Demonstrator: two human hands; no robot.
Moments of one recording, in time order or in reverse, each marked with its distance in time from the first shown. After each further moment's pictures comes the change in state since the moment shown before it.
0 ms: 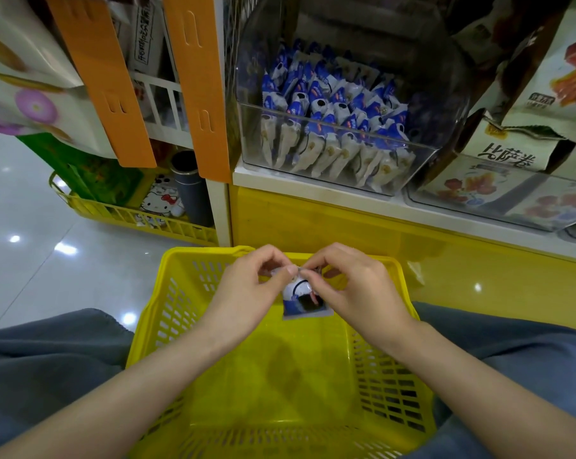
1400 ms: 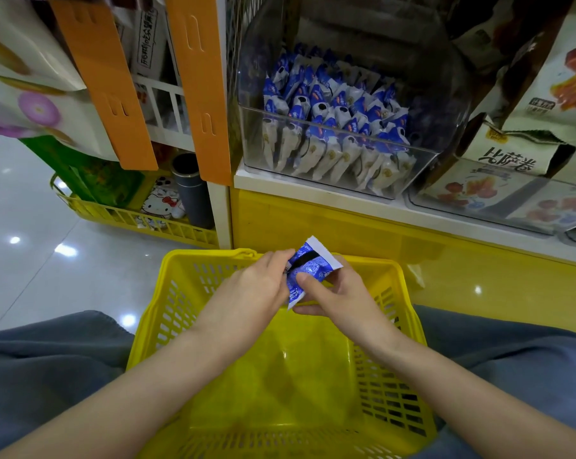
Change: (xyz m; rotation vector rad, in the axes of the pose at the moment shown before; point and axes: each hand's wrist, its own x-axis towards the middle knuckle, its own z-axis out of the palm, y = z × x) left_hand -0.004 -0.001 -0.002 0.709 -0.021 0.241; right_hand 0.000 -0.009 0.024 0.894 -0.077 0.693
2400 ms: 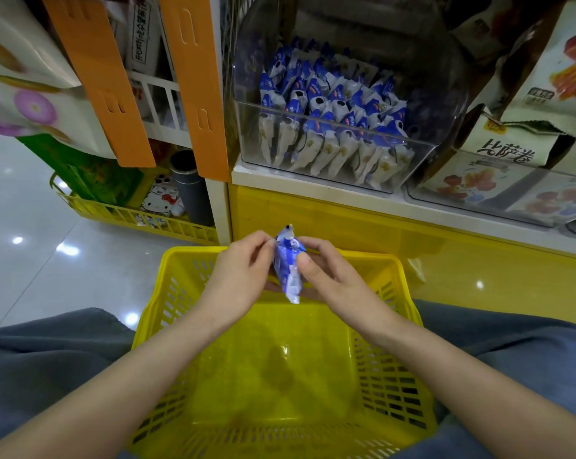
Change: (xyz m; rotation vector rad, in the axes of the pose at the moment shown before) left_hand 0.016 -0.005 -0.004 -0.682 0.047 -0.275; right_hand 0.000 -0.011 0.000 -0.061 -0.150 -0.086
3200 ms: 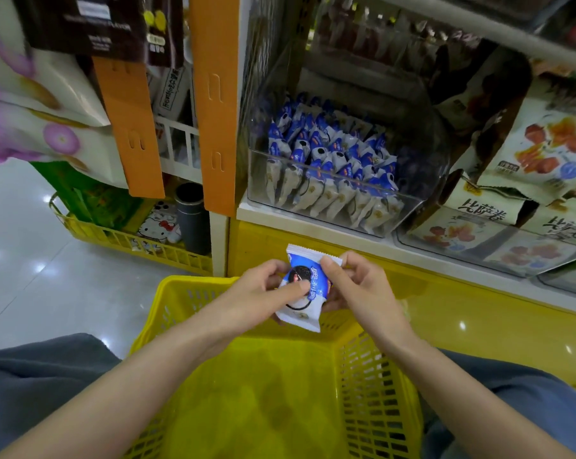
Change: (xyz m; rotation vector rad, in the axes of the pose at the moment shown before) left_hand 0.002 0.027 -0.008 -0.297 -0.298 -0.166; right_hand 0.007 -0.036 -0.022 -0.108 0.231 -0.064
